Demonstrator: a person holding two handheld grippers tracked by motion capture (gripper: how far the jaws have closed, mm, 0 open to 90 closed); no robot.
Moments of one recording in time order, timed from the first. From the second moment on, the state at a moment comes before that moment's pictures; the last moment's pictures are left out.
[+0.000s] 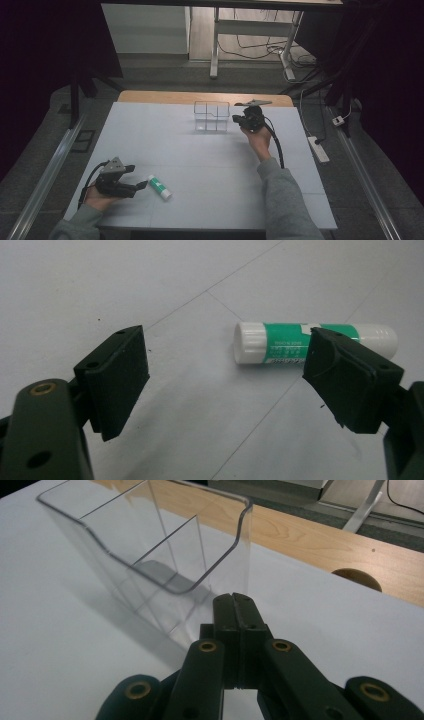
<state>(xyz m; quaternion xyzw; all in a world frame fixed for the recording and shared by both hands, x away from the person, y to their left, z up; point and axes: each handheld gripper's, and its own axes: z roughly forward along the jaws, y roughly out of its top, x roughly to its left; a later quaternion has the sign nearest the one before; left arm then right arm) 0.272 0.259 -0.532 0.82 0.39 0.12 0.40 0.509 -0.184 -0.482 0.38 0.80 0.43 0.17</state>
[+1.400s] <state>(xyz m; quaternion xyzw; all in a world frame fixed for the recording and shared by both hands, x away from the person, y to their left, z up) 0.274 0.255 -0.531 0.83 0.37 0.12 0.40 0.353 -0.260 -0.486 0.34 0.80 0.48 0.15</state>
